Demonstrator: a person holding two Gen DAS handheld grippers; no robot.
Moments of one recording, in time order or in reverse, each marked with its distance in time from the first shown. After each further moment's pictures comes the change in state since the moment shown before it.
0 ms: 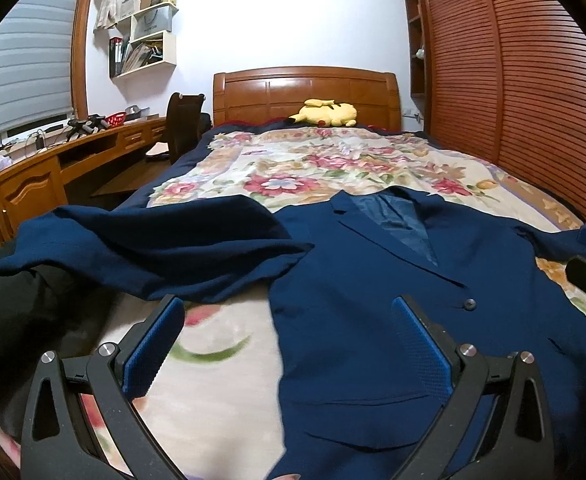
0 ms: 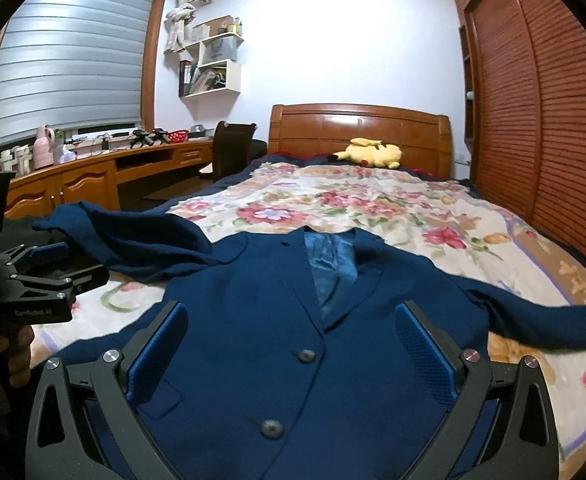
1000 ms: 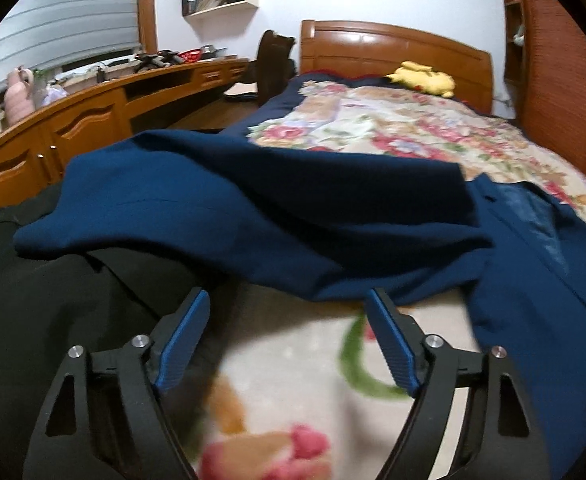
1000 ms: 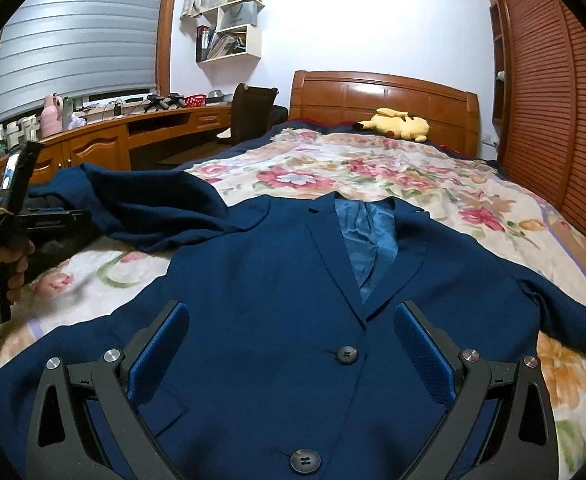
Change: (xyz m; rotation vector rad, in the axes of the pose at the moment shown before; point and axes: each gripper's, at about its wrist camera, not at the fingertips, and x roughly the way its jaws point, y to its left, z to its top) left arm 0.088 0.154 -0.004 -0.139 0.176 0.236; right arm 0.072 0.009 -0.011 -0.055 0.105 0.044
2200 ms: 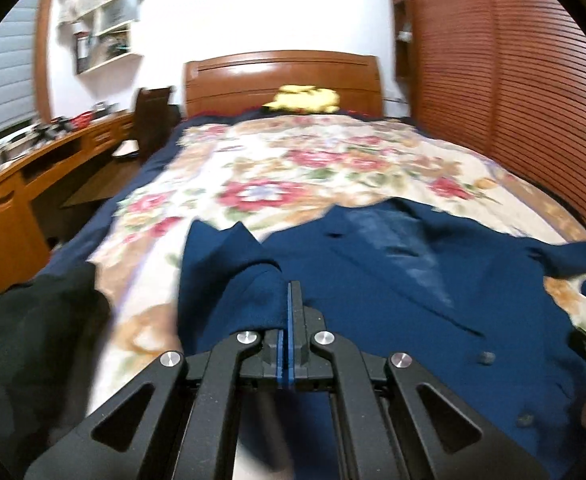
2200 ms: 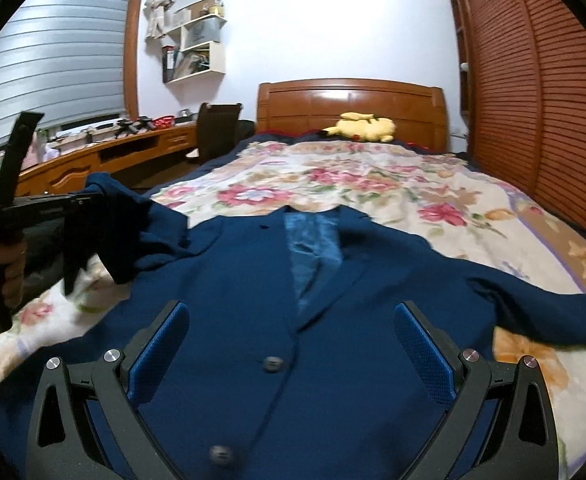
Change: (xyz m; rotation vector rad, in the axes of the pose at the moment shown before) left arm -0.069 -0.157 0.042 0.214 -0.103 -0.351; right arm -0.024 -0.056 0.003 0.107 -0.040 -0.076
